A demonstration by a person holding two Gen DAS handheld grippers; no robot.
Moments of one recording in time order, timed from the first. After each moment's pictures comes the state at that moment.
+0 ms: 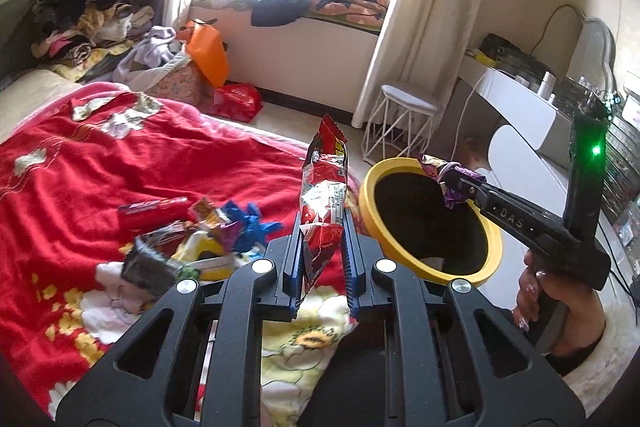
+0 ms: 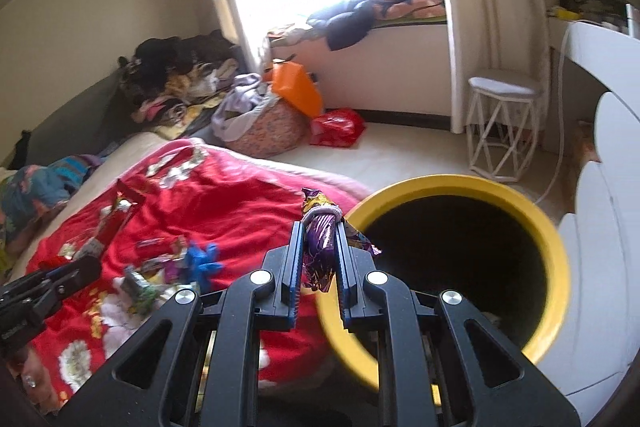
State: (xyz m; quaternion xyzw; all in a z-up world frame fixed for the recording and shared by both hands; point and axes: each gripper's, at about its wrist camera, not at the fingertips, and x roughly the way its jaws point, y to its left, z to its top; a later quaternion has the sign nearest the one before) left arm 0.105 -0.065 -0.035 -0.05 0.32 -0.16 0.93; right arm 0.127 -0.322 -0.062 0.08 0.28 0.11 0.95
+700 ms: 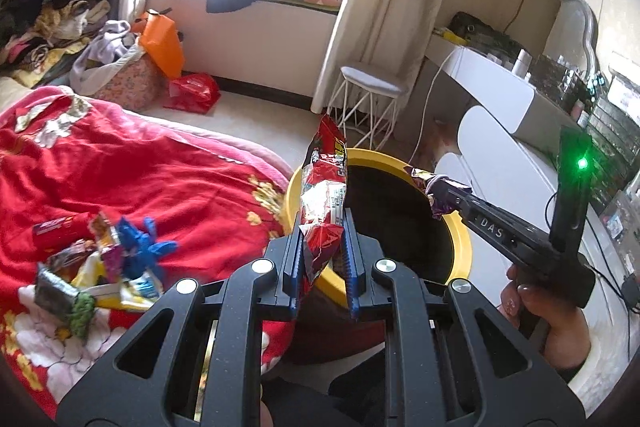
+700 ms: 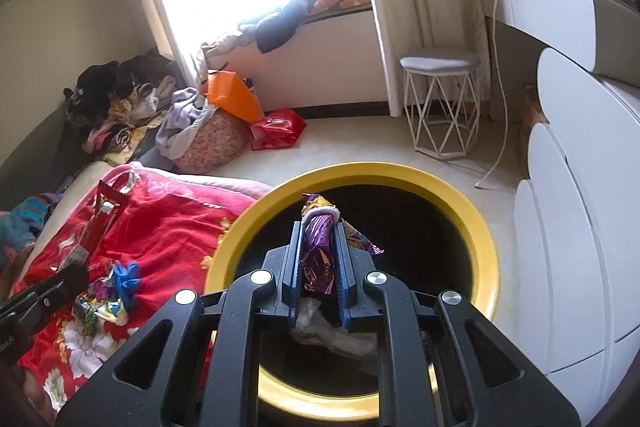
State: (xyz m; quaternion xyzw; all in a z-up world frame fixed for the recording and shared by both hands) left arm 0.148 -0.154 -0.054 -0.04 0.34 -0.22 0.91; right arm 0.140 -0.402 -0.092 0.13 0.30 0.01 0.94
